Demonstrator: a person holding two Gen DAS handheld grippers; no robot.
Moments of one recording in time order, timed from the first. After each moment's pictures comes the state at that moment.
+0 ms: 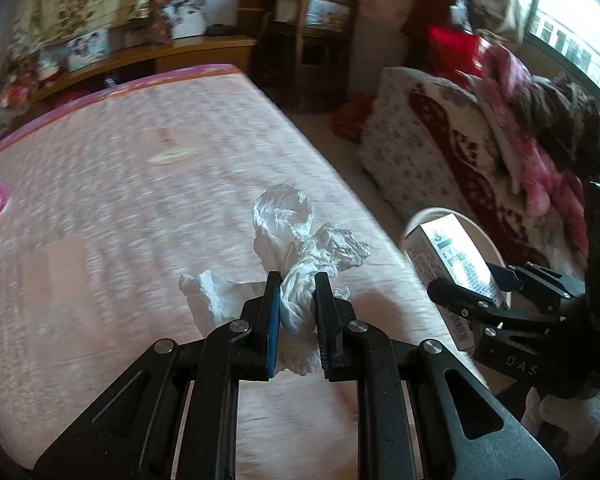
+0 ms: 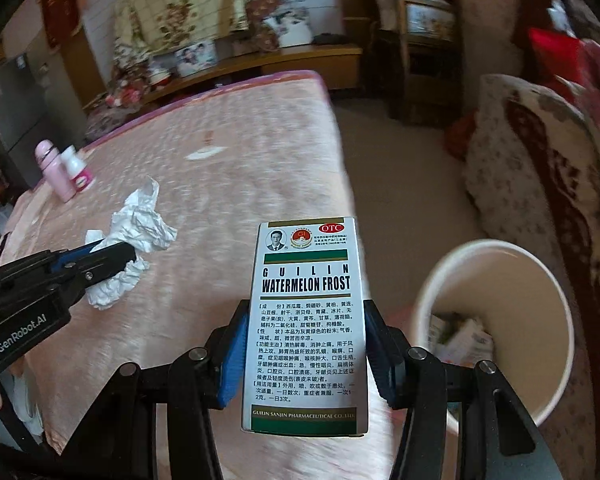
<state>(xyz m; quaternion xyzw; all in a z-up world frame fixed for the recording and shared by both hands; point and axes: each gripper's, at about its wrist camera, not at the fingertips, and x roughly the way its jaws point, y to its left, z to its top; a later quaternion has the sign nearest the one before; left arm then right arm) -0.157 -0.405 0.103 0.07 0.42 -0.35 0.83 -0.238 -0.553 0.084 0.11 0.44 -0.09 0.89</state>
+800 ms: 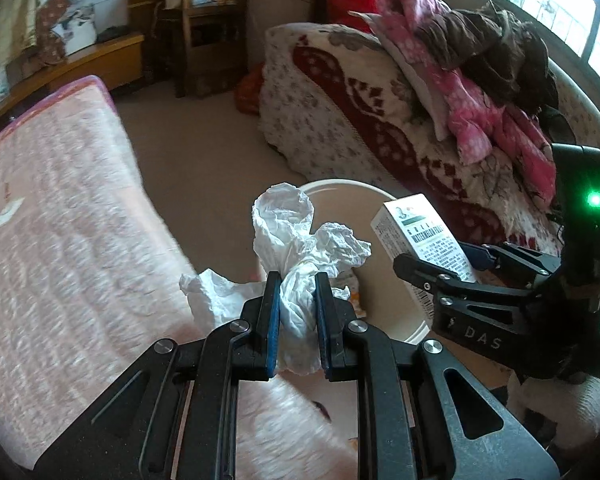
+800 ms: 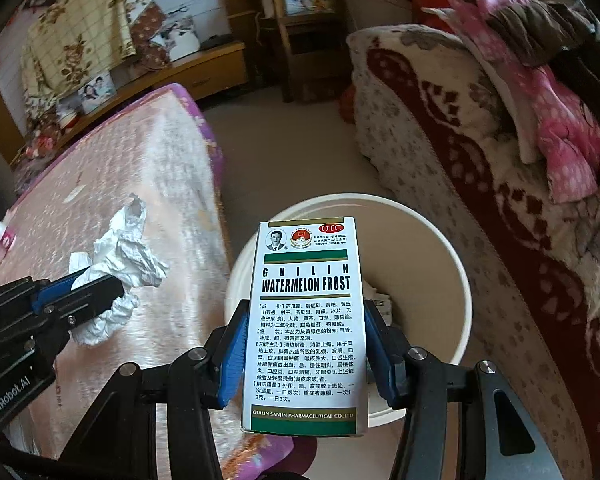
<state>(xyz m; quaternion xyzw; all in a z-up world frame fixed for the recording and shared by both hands) -0.211 -0.574 0.086 0.14 0.44 -0.46 0.76 -0.313 -0.696 0.071 0.17 0.45 -0.21 0.85</state>
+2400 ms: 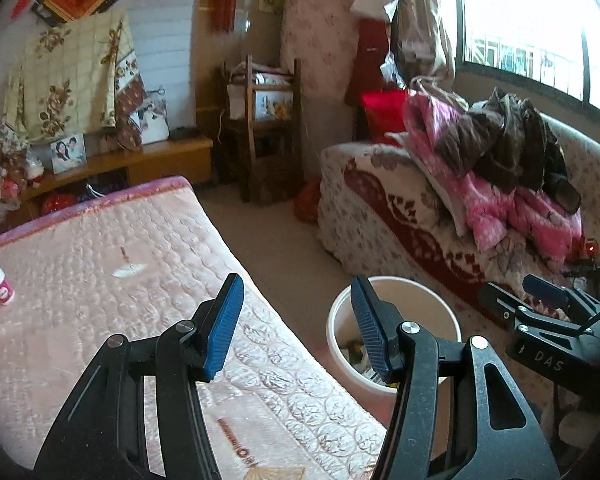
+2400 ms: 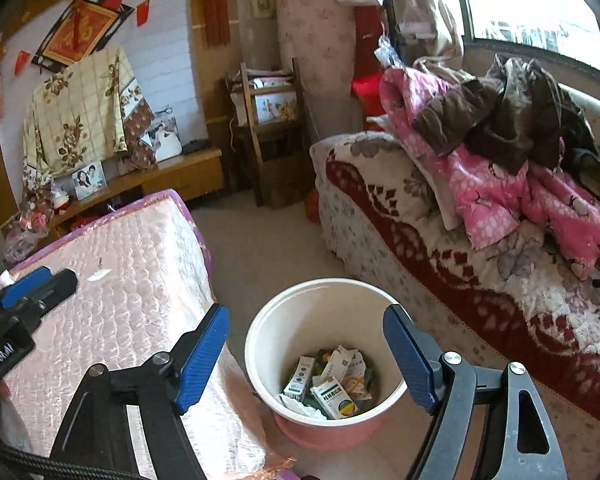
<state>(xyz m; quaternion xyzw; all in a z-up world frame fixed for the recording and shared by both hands) -0.254 -0.443 0.183 0.07 0.25 -0.39 0.88 -0.392 -0.617 0.163 0.13 0.27 -0.31 0.90</state>
